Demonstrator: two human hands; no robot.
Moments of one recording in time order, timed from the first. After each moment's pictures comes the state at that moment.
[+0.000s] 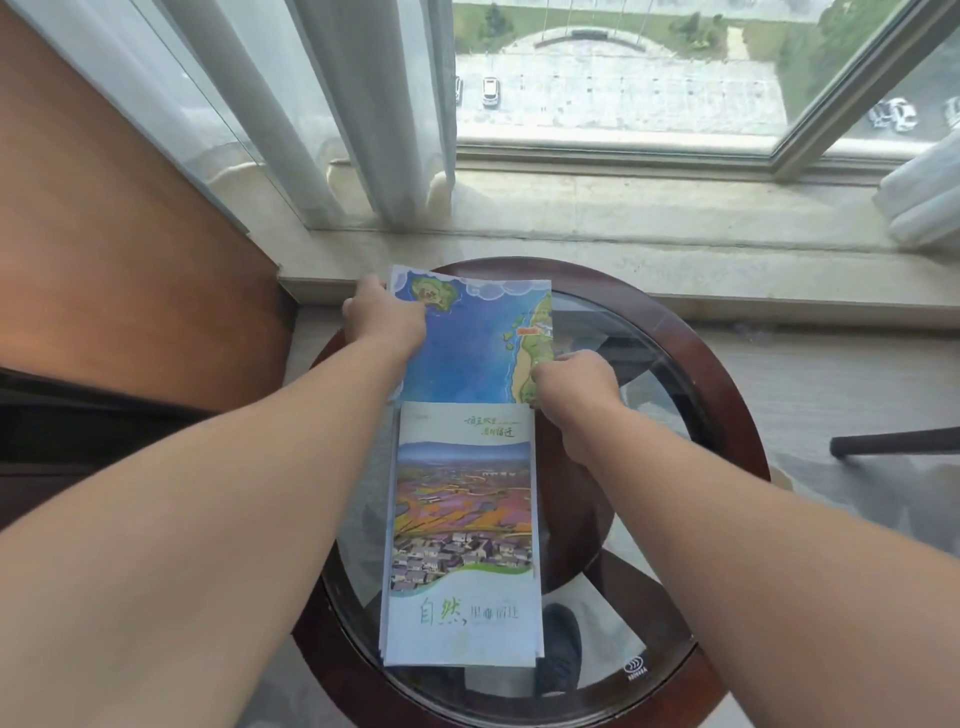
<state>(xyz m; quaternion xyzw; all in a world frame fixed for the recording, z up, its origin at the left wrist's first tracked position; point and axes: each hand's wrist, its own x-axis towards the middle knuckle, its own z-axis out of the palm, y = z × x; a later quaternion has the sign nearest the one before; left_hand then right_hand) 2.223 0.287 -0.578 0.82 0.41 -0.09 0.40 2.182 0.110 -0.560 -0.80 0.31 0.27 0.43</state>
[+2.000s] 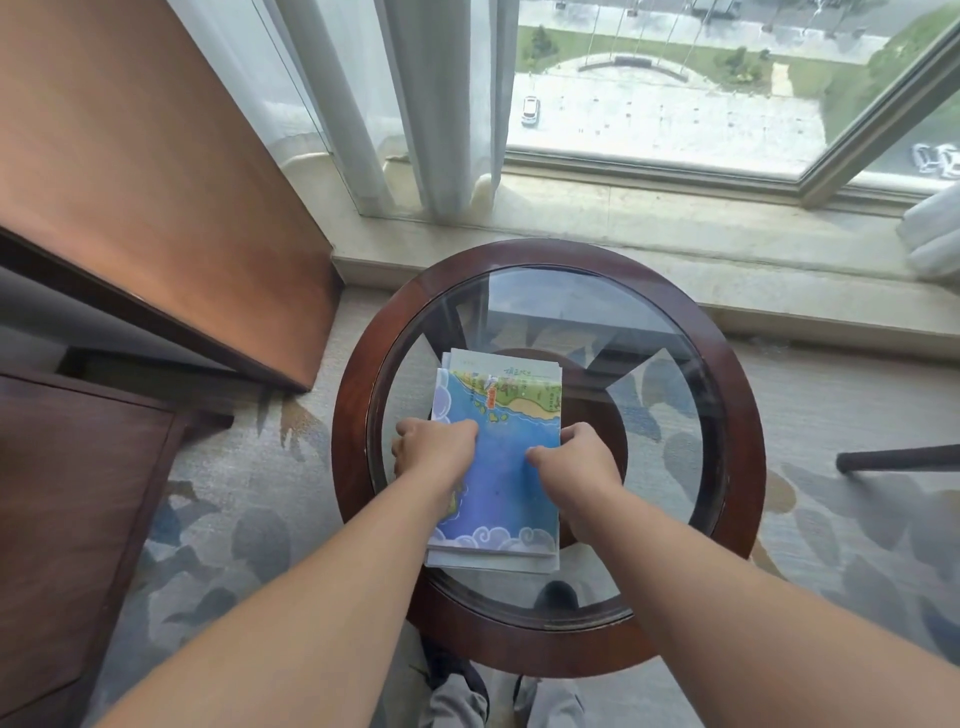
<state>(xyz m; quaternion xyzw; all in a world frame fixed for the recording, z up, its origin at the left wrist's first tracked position) 2.042 0.246 -0.554 0.71 0.52 -0.23 0.41 2.053 0.106 -0.558 -0.81 0.28 0.34 0.39</state>
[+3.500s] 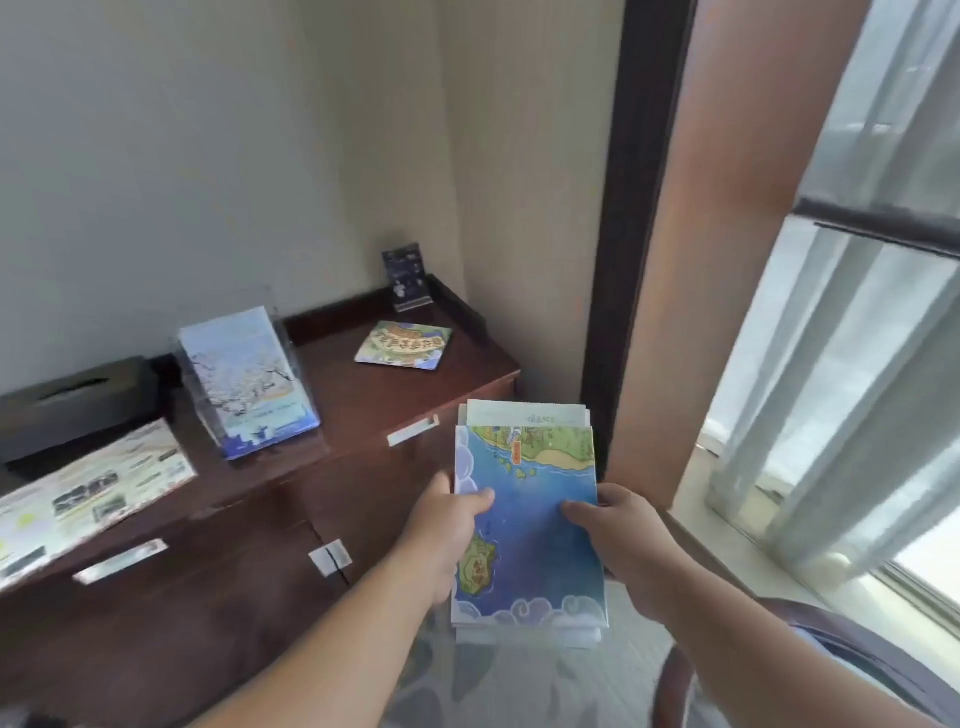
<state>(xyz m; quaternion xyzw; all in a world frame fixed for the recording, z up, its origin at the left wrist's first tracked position) 1.731 0.470 -0.217 0.49 0.51 0.28 0.65 1.891 0.377 -0.217 -0.74 -0.23 0.43 0.46</state>
